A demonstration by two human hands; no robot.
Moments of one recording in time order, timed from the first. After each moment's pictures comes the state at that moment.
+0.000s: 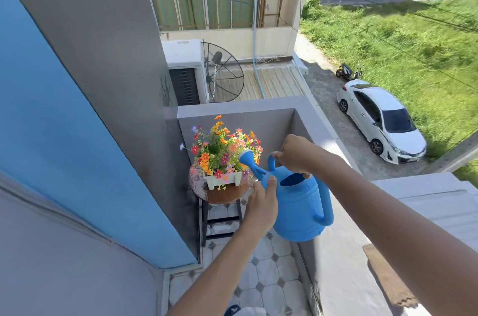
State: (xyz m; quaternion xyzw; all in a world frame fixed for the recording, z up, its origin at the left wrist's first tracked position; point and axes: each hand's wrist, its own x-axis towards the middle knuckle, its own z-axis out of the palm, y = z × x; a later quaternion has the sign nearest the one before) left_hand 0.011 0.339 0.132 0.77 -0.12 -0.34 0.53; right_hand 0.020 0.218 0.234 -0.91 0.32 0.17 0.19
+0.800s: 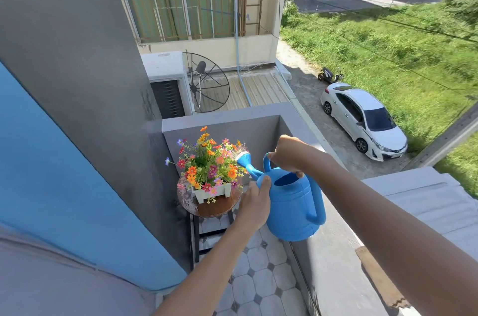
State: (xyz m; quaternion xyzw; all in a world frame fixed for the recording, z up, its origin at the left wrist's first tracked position) left_hand 0.035 0.313 0.132 0.80 -0.19 -0.32 0.47; right_hand 0.030 0.191 0.236 -0.90 0.35 0.14 0.20
